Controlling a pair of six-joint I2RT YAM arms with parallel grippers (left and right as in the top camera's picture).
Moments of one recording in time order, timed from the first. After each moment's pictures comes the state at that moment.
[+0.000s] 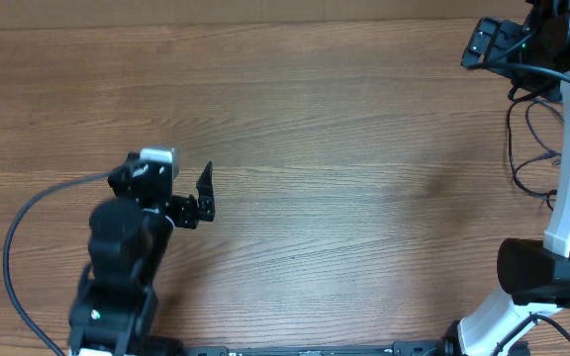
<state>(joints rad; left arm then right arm) -0.16 0.69 0.66 -0.27 0.00 -0.02 -0.07 1.89 2.37 -1.55 0.01 0.30</state>
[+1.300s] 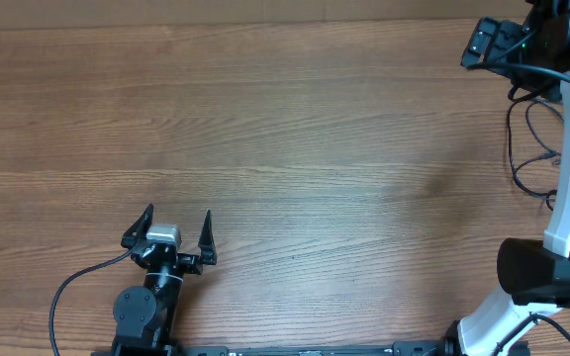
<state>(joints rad) -0.12 0.01 0.01 -0.08 0.01 -0.02 -0.07 1.89 2.37 -1.56 0.01 0.31</state>
